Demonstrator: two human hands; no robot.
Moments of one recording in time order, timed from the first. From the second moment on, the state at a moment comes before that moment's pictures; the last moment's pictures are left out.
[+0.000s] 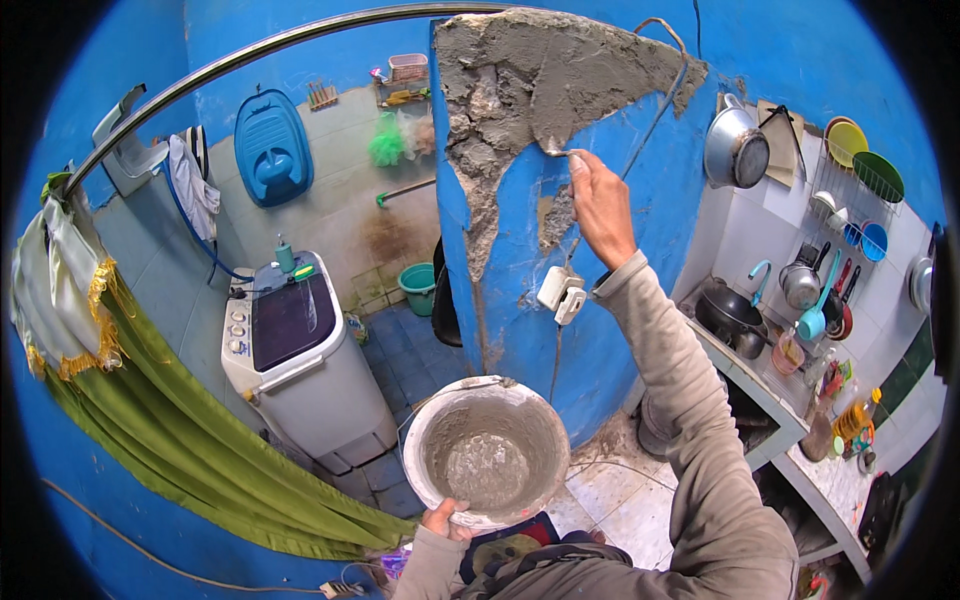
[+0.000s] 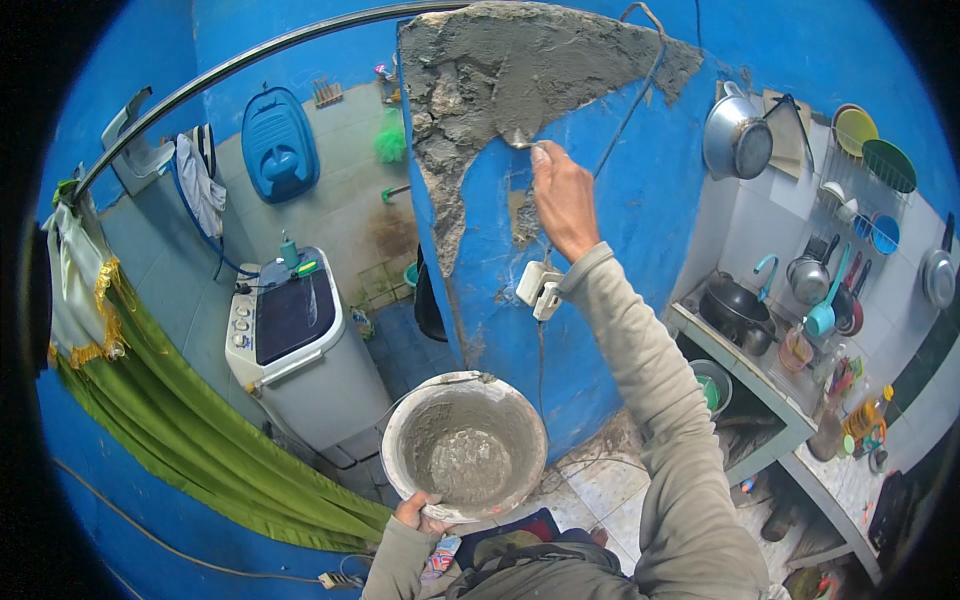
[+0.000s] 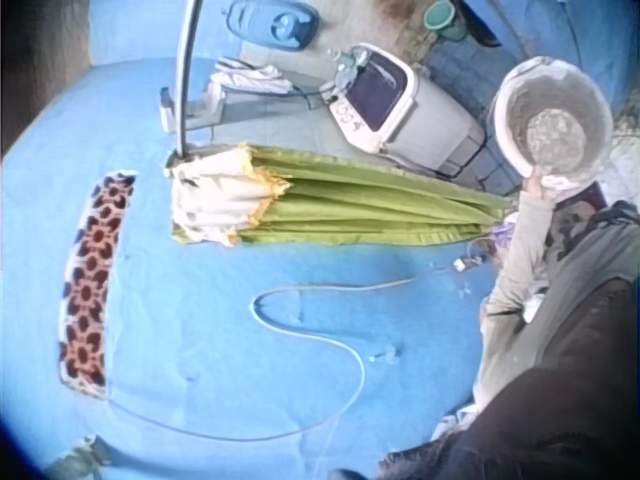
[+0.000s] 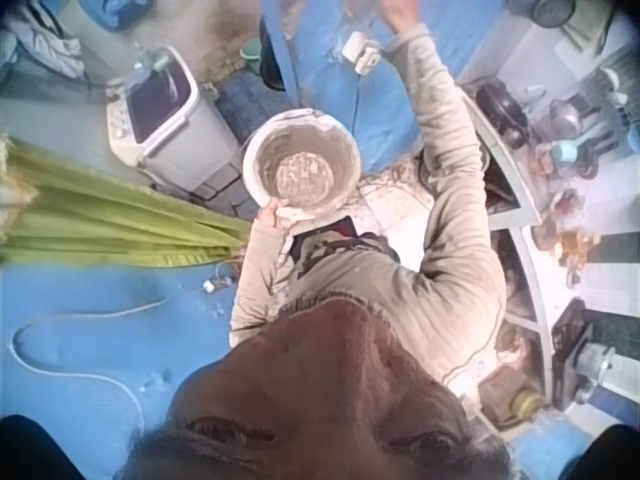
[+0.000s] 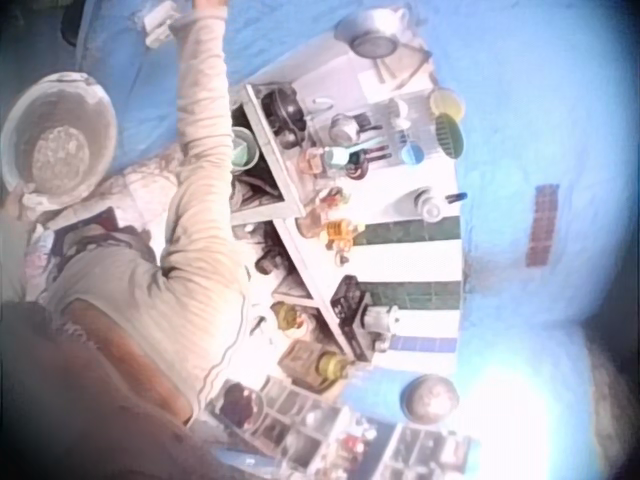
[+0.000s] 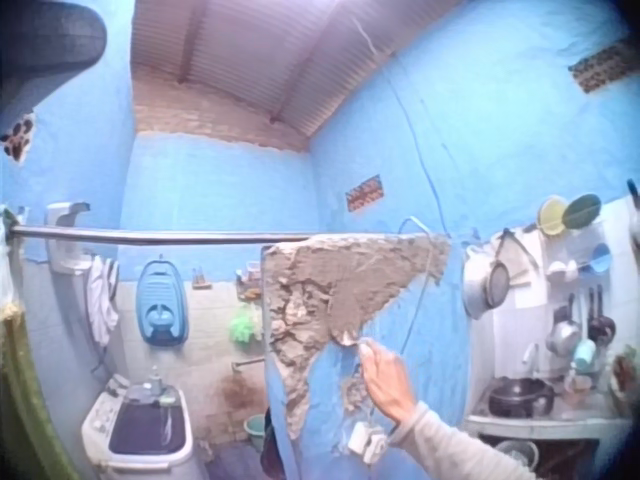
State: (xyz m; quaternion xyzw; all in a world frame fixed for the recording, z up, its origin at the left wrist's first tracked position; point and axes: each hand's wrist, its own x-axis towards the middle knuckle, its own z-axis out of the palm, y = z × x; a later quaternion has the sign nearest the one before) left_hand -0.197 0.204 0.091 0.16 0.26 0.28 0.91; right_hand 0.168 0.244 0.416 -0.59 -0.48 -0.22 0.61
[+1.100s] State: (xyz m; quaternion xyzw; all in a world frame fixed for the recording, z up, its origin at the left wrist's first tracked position) left_hand -0.178 0.191 0.085 0.15 0.31 0.30 0.89; right_hand 0.120 0.106 0.296 -0.62 -0.64 -0.13 0.44
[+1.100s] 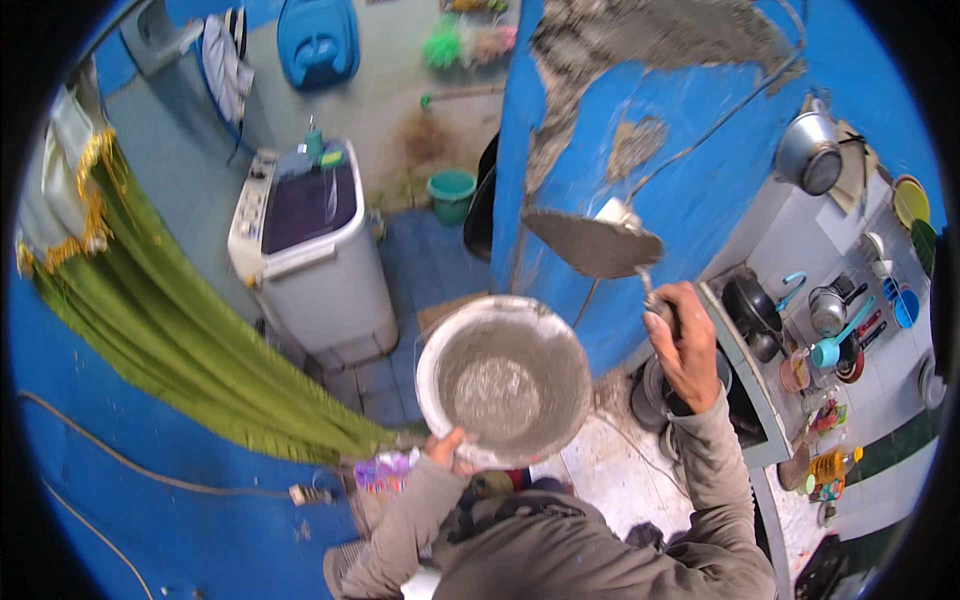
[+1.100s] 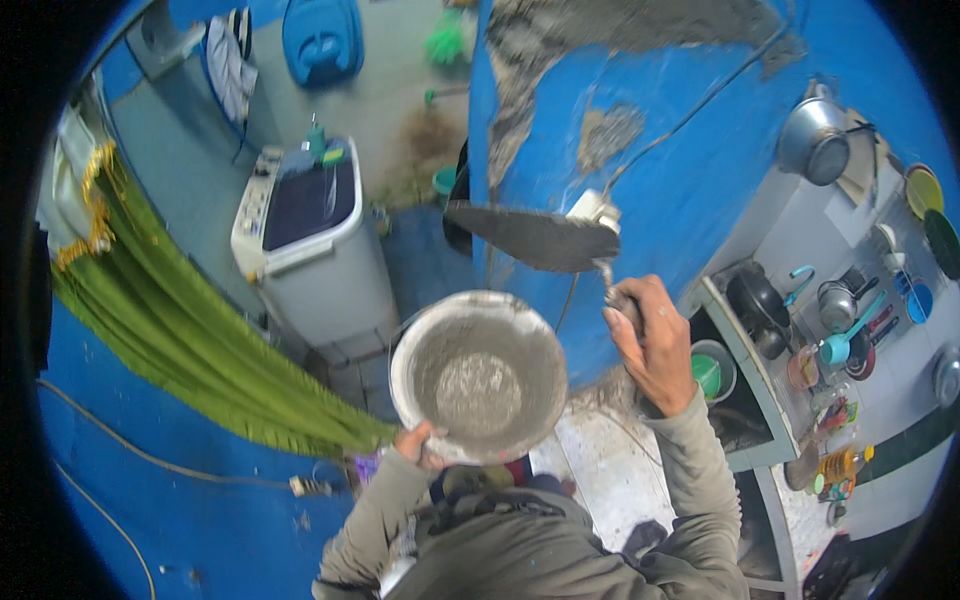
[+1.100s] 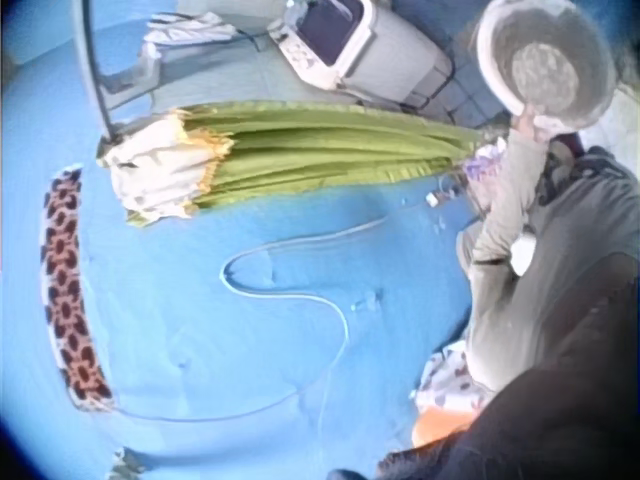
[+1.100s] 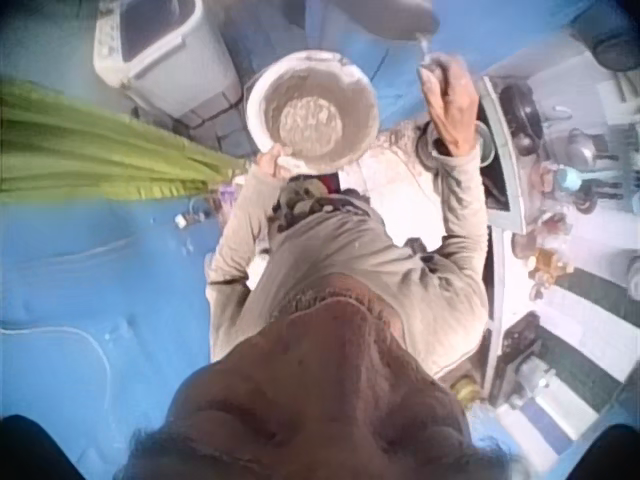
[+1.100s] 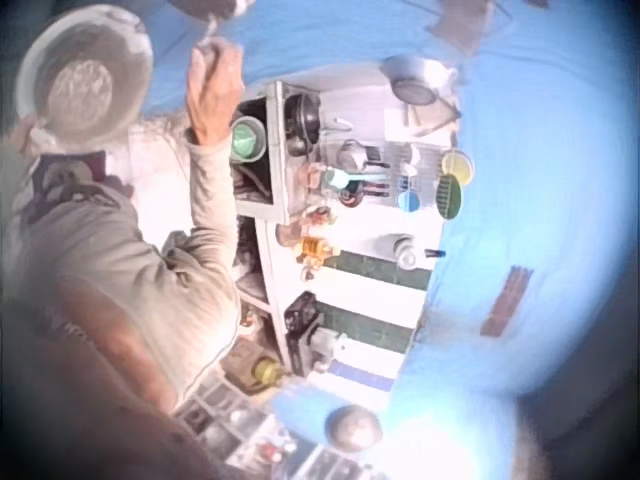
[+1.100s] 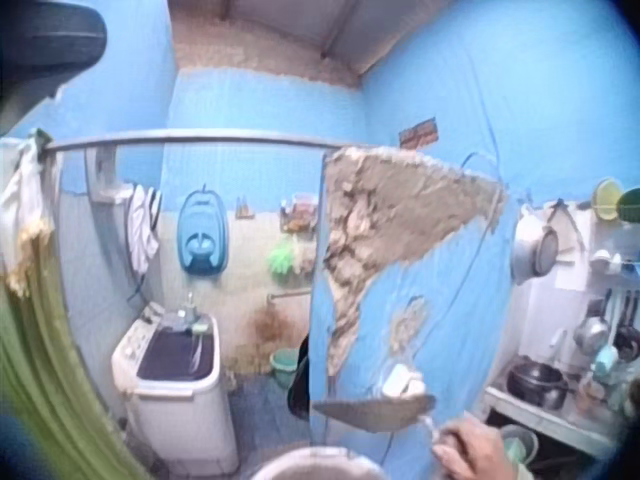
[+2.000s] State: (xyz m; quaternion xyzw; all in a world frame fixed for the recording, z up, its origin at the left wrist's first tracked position) left_hand -0.172 0.161 0.056 0.27 0.39 0.41 0.78; right_hand 0.094 0.082 0.208 -0.67 -0.73 -0.03 0.12
